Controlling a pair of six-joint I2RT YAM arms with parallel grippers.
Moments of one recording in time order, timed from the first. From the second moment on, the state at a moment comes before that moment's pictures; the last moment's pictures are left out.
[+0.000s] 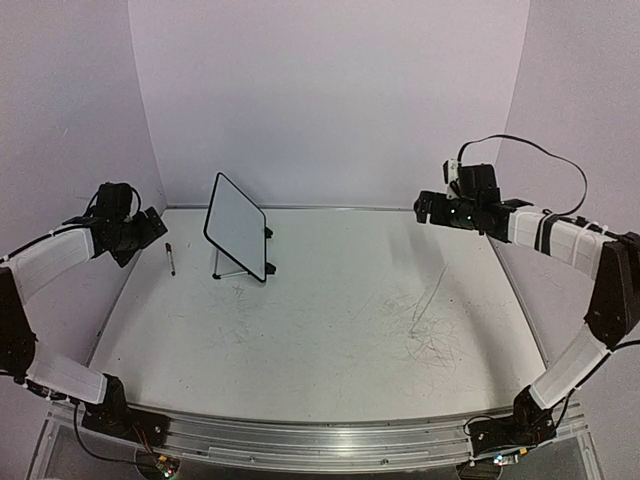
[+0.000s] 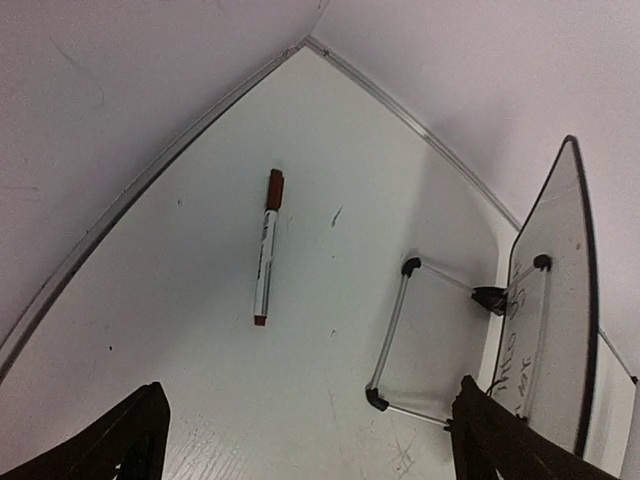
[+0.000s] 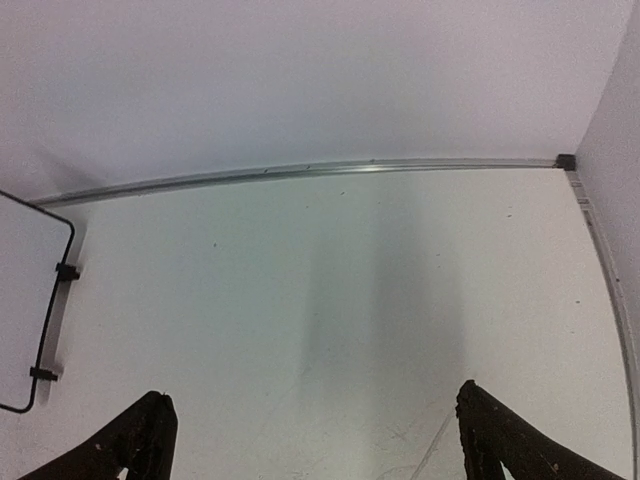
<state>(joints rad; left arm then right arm) -0.07 1.29 0.95 -0.35 -0.14 -0.68 0.35 1.58 1.22 -0.17 0.12 0.27</state>
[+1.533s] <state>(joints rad) -0.09 2.31 1.61 -0.13 0.44 -0.63 0.65 1.91 1.25 0.09 -0.28 0.28</state>
